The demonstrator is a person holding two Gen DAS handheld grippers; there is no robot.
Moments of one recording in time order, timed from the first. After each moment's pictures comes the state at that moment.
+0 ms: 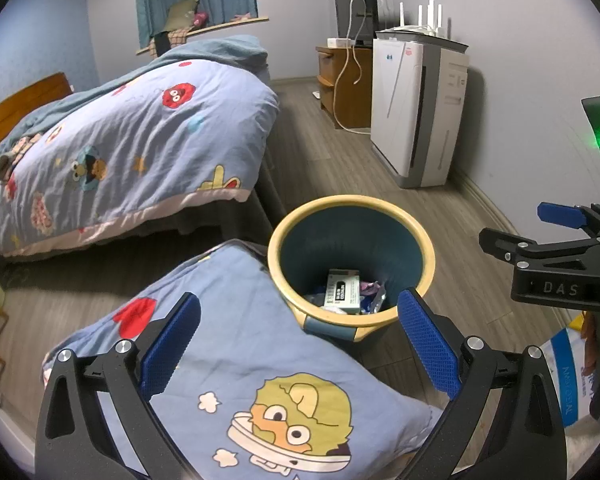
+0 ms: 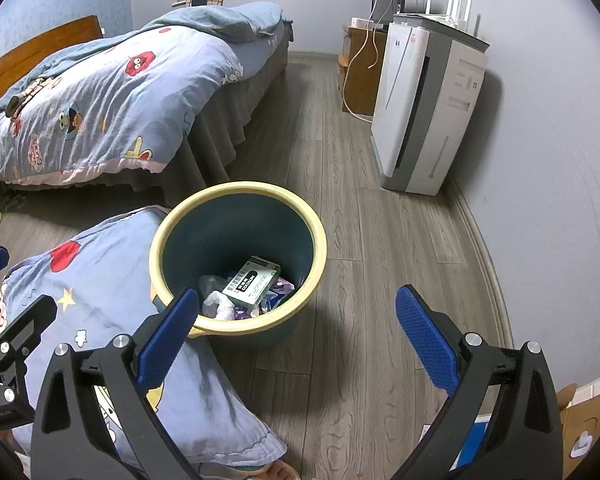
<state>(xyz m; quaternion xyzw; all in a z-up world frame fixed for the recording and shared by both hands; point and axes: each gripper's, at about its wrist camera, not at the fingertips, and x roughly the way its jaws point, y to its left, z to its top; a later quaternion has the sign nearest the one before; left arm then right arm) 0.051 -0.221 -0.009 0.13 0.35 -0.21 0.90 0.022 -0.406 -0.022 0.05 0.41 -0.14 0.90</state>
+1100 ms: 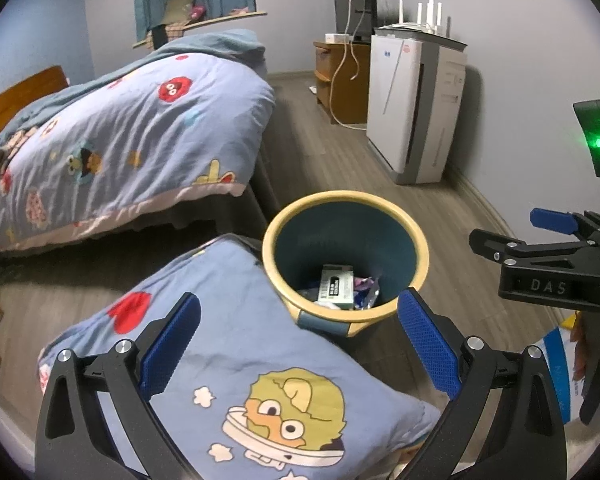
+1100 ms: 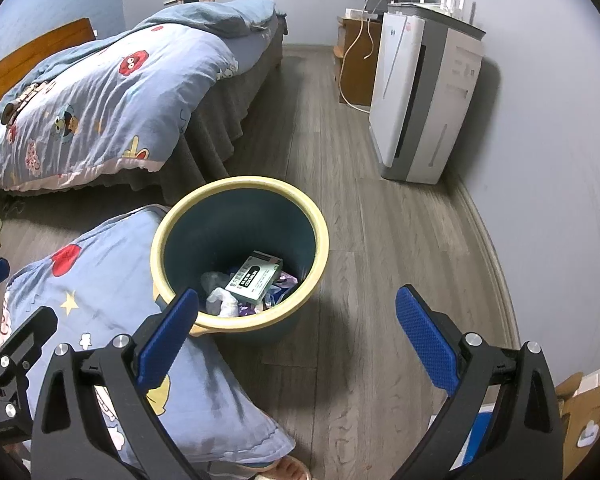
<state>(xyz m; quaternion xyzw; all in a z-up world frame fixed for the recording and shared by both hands) 0.055 -0.210 -0.003 0.12 0.36 -0.23 0.90 0.024 -0.407 -0.026 0.07 0.42 -0.14 0.89</state>
